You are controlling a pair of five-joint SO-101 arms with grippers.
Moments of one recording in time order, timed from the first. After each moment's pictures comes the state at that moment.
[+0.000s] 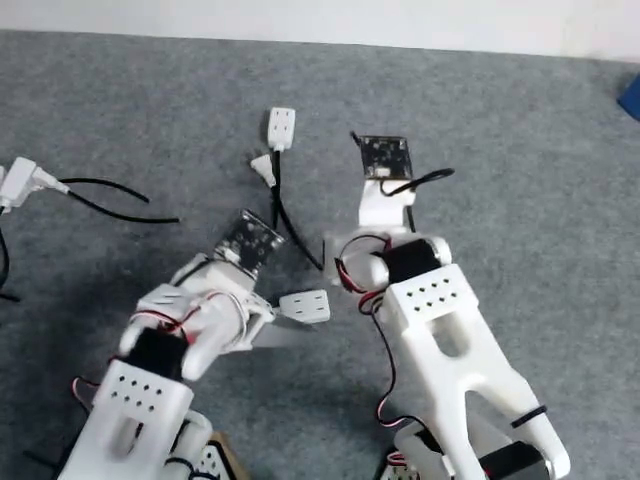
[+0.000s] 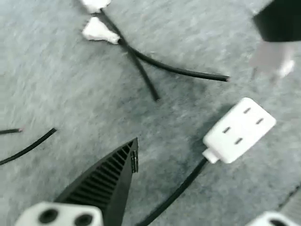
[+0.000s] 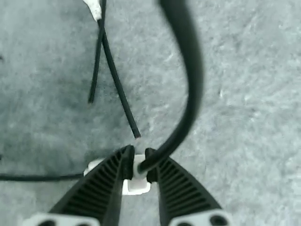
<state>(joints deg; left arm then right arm) 13.2 -66.4 71.7 49.7 -17.9 -29.2 -27.5 37.7 56.5 -16.1</state>
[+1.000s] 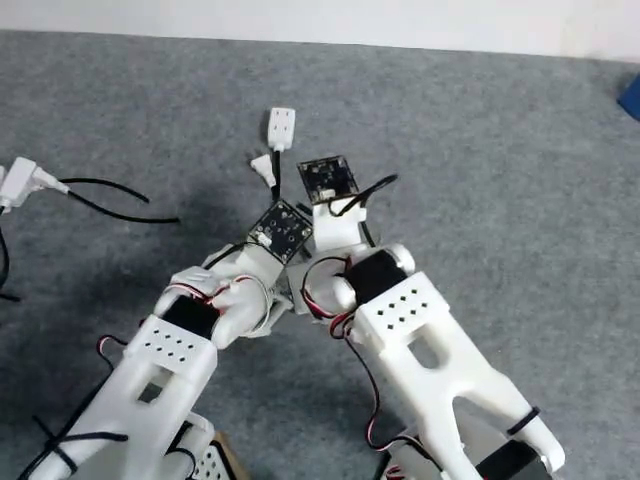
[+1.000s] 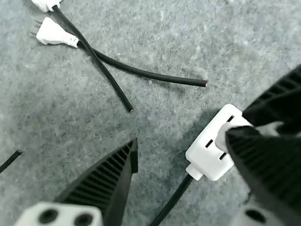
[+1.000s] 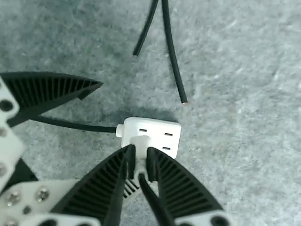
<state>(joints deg) 13.7 -44.3 66.9 38.0 -18.0 -39.3 -27.6 35.2 64.6 -14.1</state>
